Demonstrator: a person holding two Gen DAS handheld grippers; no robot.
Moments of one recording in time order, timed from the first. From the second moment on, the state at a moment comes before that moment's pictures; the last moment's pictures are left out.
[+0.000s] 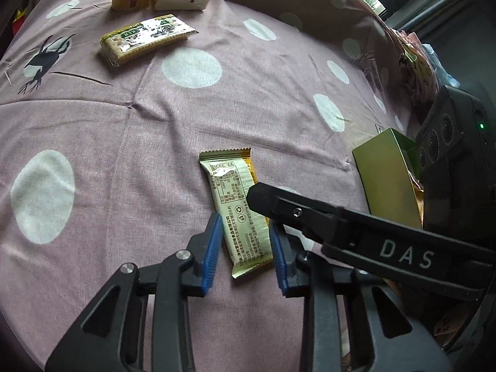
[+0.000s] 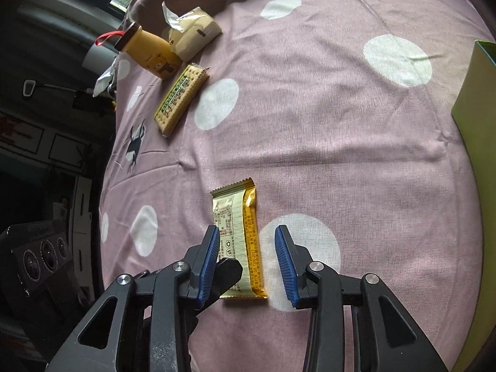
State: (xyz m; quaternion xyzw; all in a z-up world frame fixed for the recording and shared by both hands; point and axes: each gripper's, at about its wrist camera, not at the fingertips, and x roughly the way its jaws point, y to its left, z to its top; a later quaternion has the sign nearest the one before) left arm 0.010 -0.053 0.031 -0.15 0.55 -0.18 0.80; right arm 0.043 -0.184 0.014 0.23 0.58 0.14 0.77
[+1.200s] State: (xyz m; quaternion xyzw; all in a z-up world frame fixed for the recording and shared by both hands) left arm -0.036 -0.274 0.130 0.02 0.41 -0.43 0.80; right arm -0.079 -0.362 0.145 0.24 0.34 -0.07 0.90
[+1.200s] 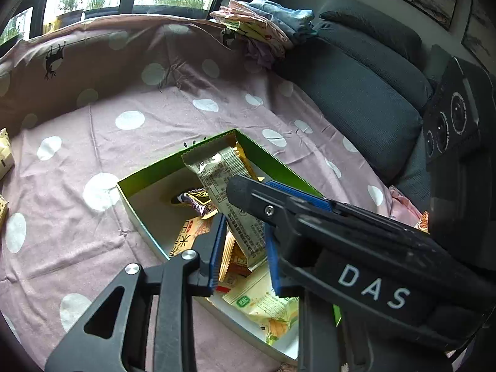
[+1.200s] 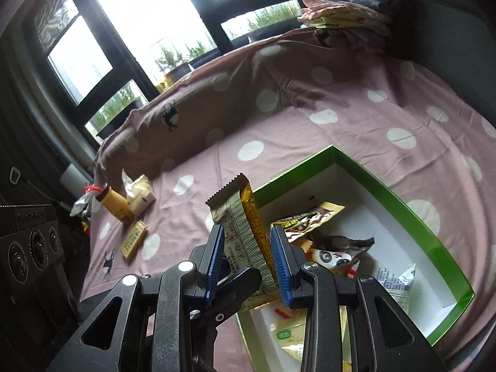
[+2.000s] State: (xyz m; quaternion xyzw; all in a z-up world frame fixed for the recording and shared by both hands) left arm 0.083 -0.005 0.115 -0.06 0.42 -0.10 0.90; right arm 0.020 -0.257 0.124 0.31 0.36 0.05 0.88
